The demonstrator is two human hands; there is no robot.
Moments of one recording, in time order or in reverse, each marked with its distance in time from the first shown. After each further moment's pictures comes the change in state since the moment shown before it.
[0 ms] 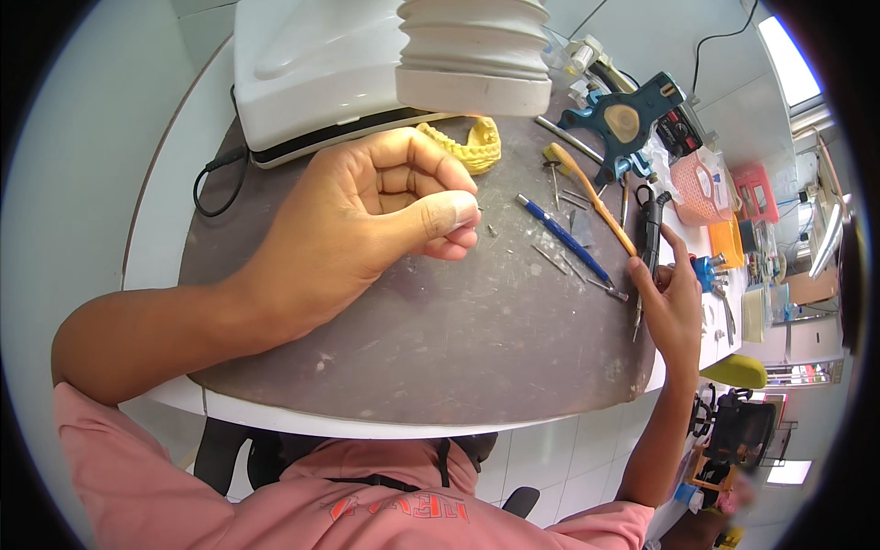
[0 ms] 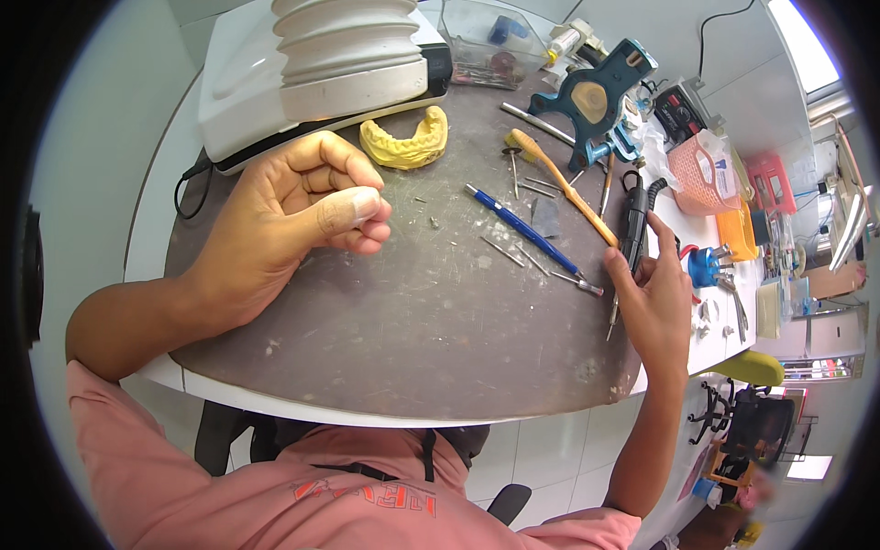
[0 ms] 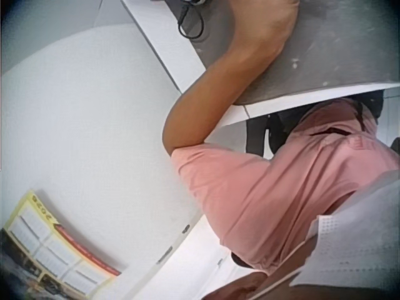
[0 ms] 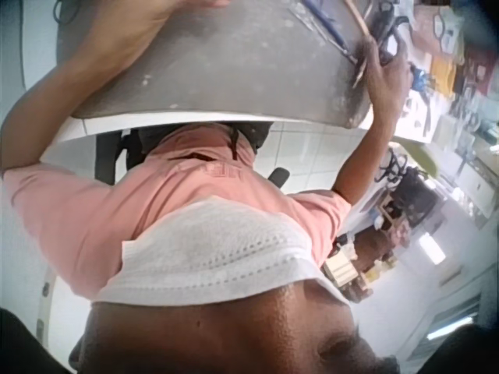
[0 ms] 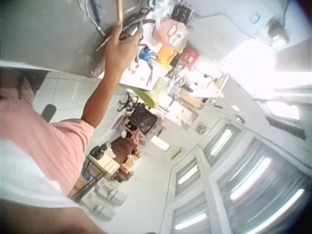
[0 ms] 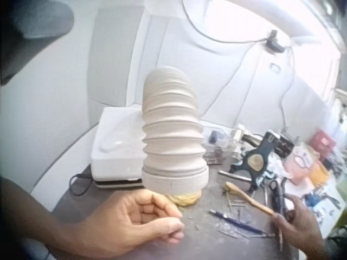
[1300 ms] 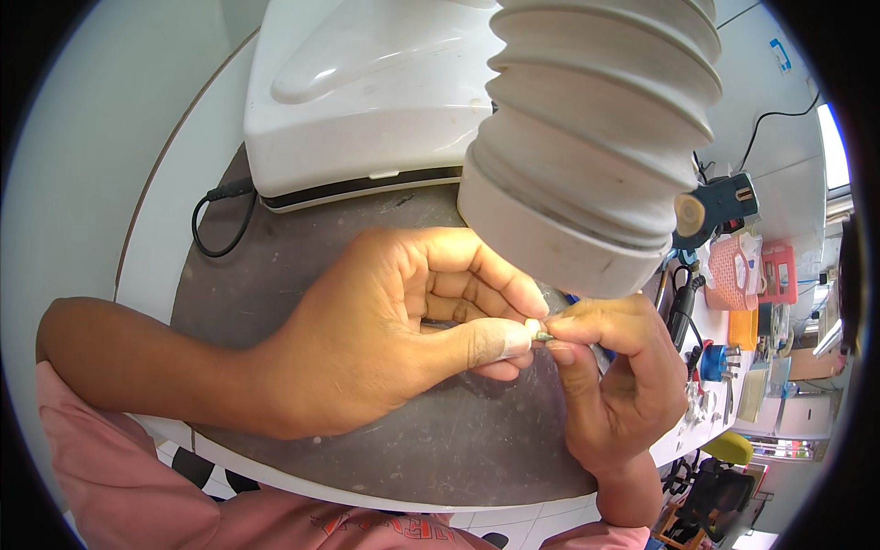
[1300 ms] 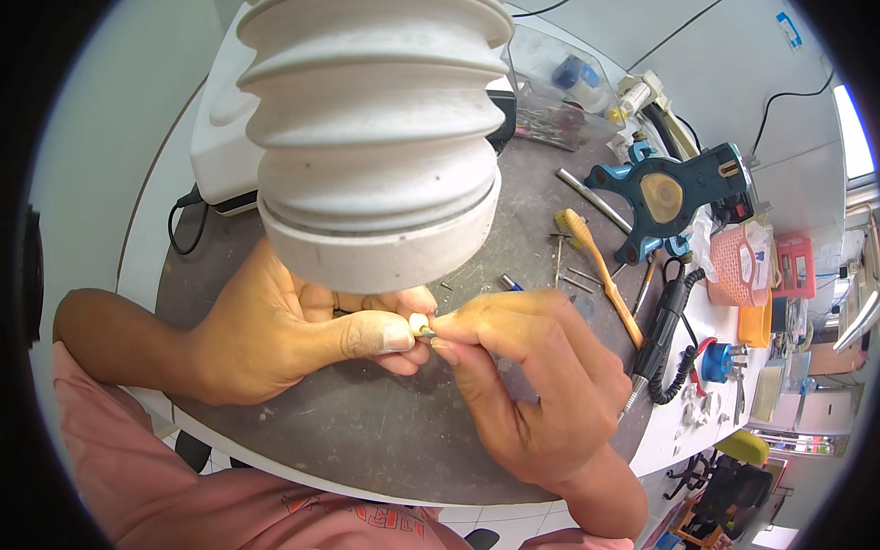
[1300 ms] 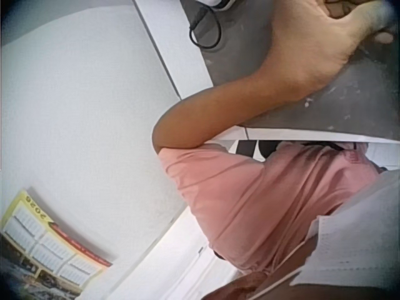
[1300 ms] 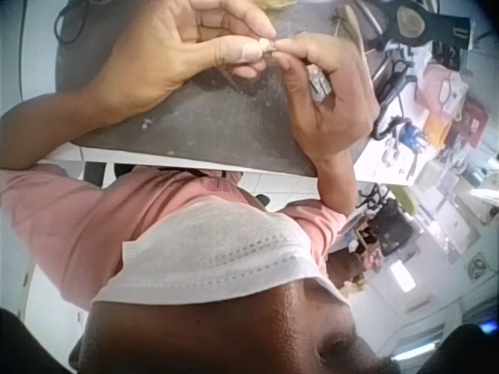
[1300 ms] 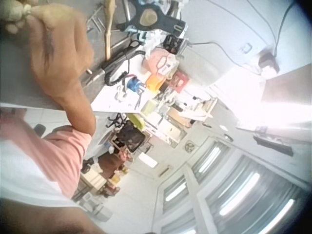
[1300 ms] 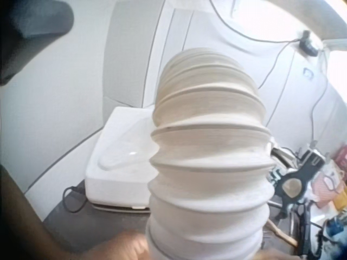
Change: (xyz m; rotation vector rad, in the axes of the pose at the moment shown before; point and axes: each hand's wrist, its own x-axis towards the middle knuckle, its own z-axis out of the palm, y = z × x) left_hand 0.006 0.003 0.007 -0.300 0.077 -0.178; right_hand 0.005 -0.111 0.042 0.658 0.063 -0.989
